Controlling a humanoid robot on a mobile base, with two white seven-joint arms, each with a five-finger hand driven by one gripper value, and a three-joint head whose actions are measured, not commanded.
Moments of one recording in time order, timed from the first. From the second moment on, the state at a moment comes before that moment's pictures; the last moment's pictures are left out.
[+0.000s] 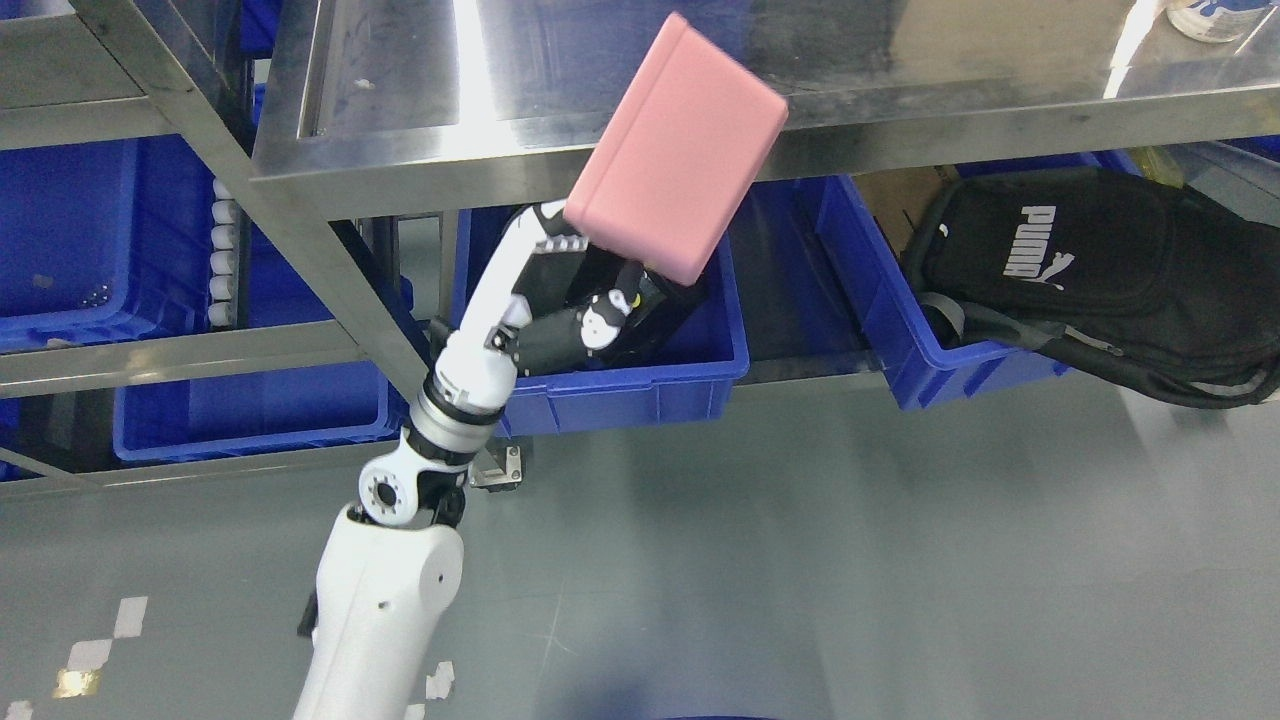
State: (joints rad) left arm -0.29 0.00 -0.28 -1.42 0.44 -0.75 -0.67; right arm 0.00 0.00 -0.05 0.00 0.00 -0.05 0.00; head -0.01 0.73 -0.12
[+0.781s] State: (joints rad) left arm 0.11 0.00 -0.26 -1.47 0.49 -0.78 -0.41; right arm 0.00 0.00 -0.05 0.00 0.00 -0.05 -0.01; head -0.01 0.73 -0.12
